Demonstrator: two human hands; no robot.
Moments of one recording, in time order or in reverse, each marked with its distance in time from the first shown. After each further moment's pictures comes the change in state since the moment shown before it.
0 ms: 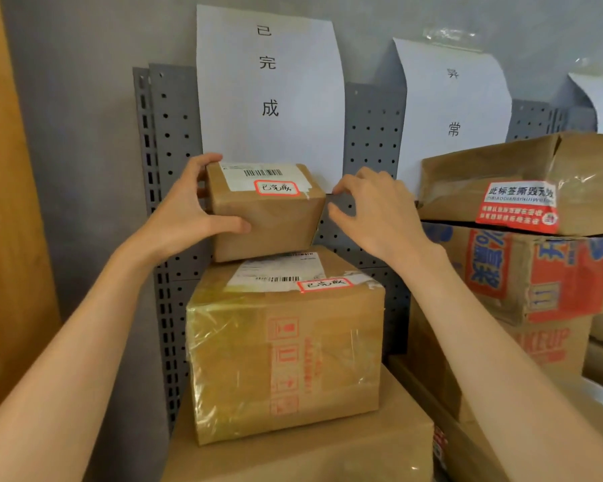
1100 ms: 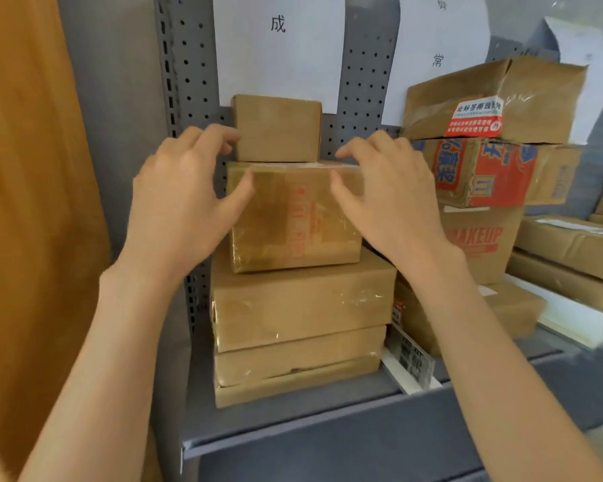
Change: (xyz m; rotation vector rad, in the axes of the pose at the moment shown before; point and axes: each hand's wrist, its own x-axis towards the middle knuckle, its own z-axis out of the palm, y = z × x) left_hand -0.171 0.058 0.005 0.605 0.313 0.289; right_hand -0.140 -0.068 -0.057 0.011 0.164 -0.001
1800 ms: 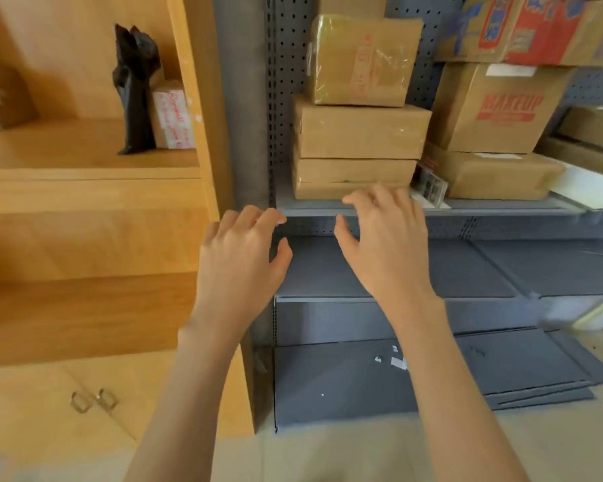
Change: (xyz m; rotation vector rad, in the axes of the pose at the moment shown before) left_hand -0.279 0.095 -0.154 0.213 -0.299 -0.160; right_hand -0.262 -0.127 -0.113 0.081 -0.164 0.049
